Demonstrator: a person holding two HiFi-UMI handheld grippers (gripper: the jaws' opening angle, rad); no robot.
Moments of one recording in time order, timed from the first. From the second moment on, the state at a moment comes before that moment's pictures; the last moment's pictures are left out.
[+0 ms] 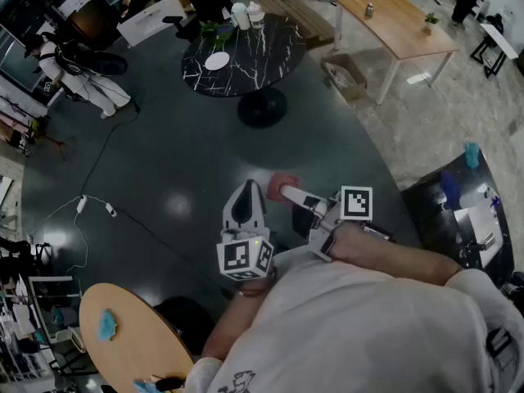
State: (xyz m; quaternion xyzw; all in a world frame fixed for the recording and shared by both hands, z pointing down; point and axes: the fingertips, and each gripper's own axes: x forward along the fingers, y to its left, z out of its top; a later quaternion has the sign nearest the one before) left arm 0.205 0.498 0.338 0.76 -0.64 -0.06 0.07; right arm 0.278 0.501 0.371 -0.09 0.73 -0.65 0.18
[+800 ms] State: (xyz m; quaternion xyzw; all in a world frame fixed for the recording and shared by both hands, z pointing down) left arm 0.124 0.427 0.341 0.77 -0.63 -0.05 0.06; right arm 0.193 0.432 0.373 -0.11 0.74 -0.64 0.19
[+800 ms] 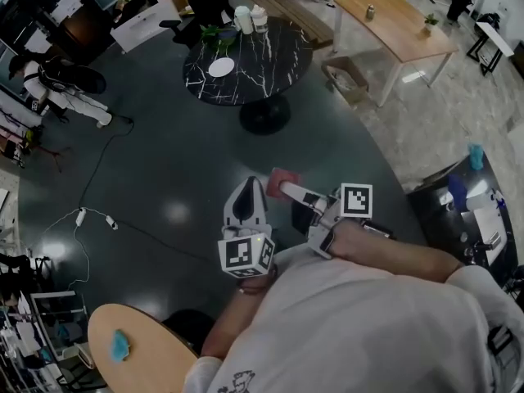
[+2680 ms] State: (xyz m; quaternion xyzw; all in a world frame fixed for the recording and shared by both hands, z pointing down) left arm -0.118 0.279 0.354 0.75 -0.66 -0.04 0.07; right arm -0.051 0.284 0.367 -0.08 0.74 -0.65 0.17
